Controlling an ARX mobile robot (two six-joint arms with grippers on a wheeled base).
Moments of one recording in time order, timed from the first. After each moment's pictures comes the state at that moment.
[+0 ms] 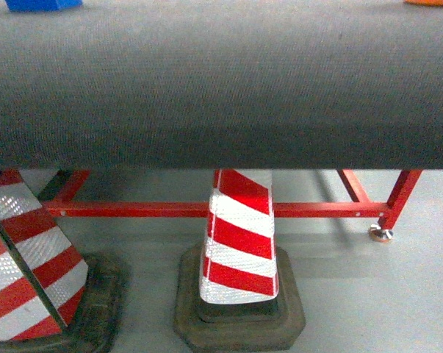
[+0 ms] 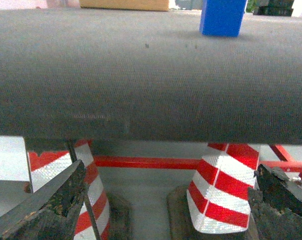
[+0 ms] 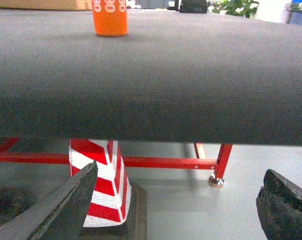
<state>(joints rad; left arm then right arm) 0.00 0.01 0.01 0.00 0.00 0.00 0.00 0.00 0.01 -0.01 0.00 0.00</state>
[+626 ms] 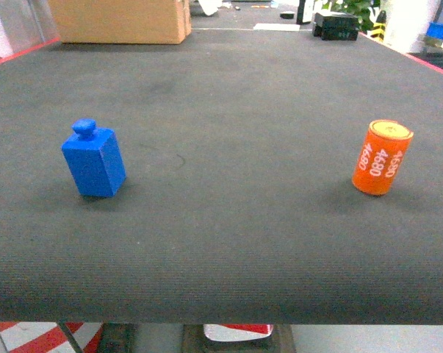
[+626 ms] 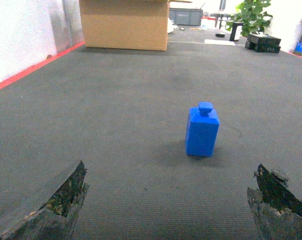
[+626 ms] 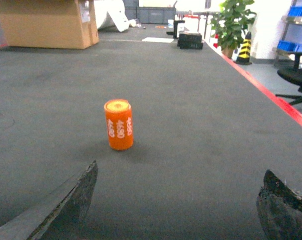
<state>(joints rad) 0.00 0.01 0.01 0.00 0.00 0.00 0.00 0.00 0.01 0.00 0.00 0.00</state>
